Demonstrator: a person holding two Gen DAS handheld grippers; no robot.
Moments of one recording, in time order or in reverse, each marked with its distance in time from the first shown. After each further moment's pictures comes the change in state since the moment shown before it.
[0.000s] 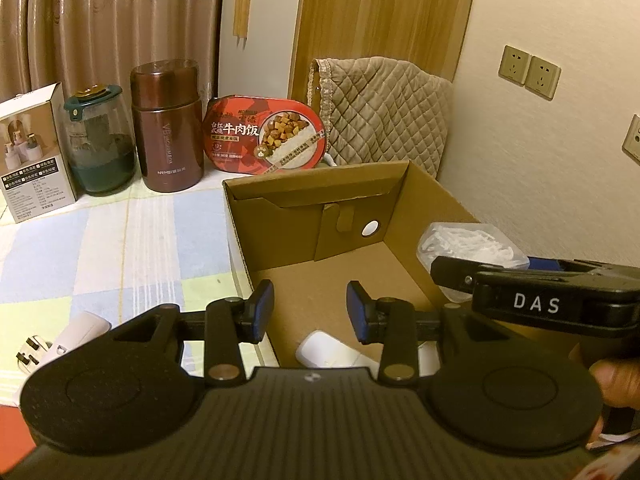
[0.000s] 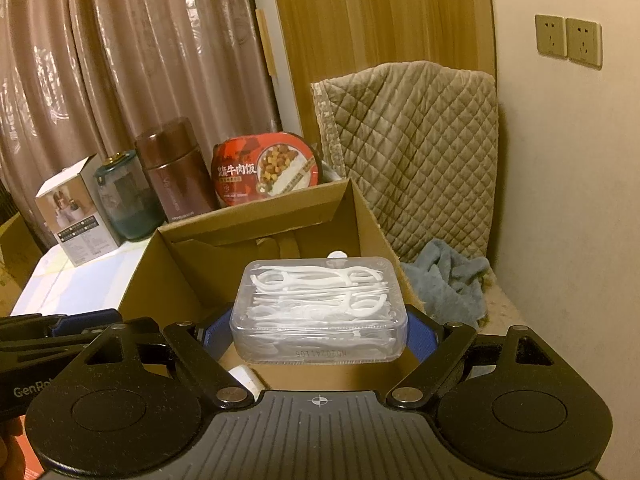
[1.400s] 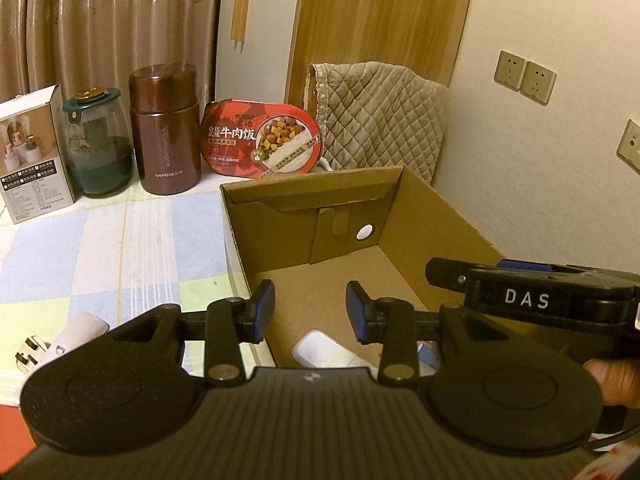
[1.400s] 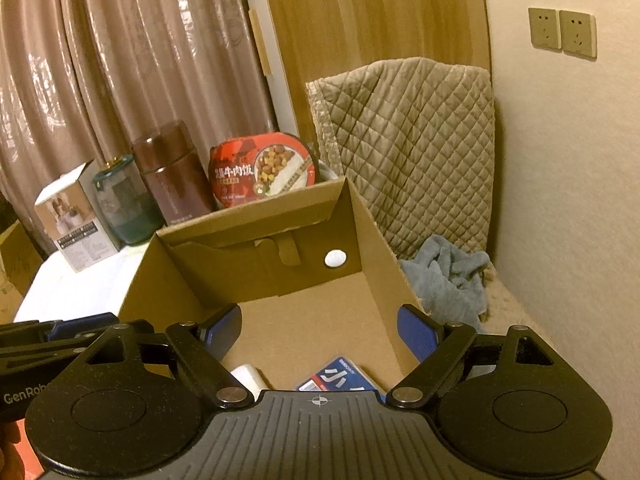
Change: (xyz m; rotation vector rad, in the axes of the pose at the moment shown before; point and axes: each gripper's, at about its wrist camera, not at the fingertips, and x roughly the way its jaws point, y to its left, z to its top) left arm -0.007 -0.001 0.001 -0.003 -0.014 -0.014; right arm -0.003 0.001 0.001 0.029 -0.004 -0.002
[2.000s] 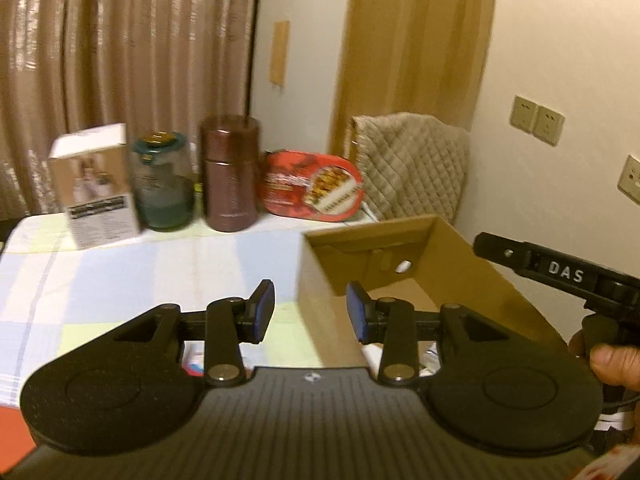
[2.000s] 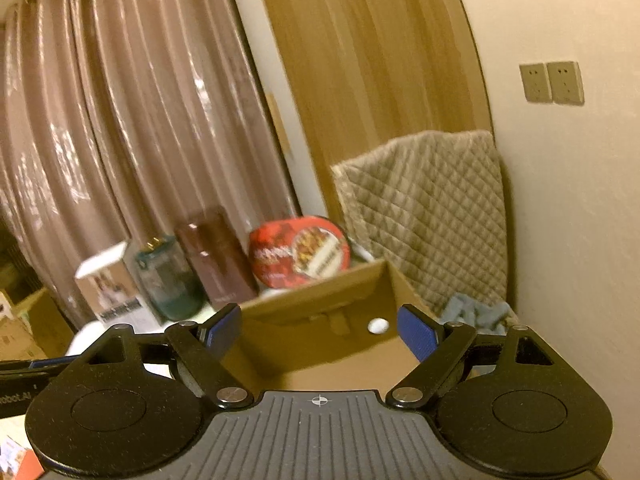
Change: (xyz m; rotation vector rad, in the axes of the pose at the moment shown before) left arm -0.091 0.057 0.010 -0.023 -0.099 0.071; right arm -0.055 0.044 0.010 0.062 -0.238 0.073
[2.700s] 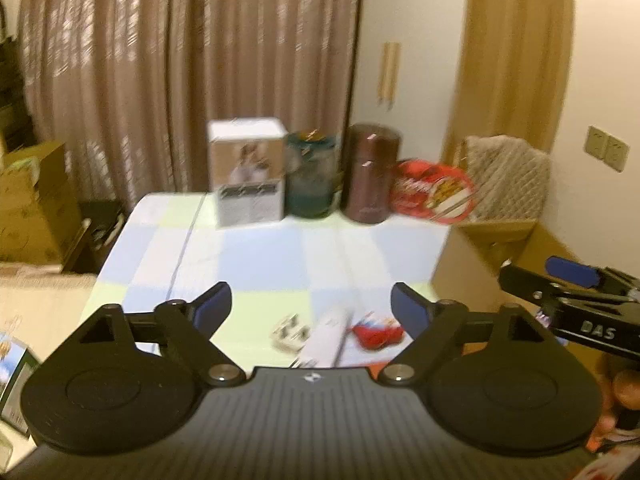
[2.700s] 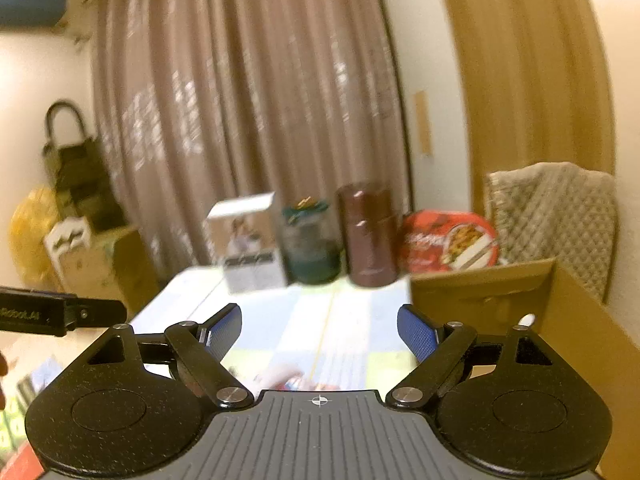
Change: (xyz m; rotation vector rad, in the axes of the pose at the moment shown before) left arm -0.094 0.133 -0.050 -0.093 -0.032 0.208; right arm -0.014 0.146 -0.069 -0.257 0.034 0.255
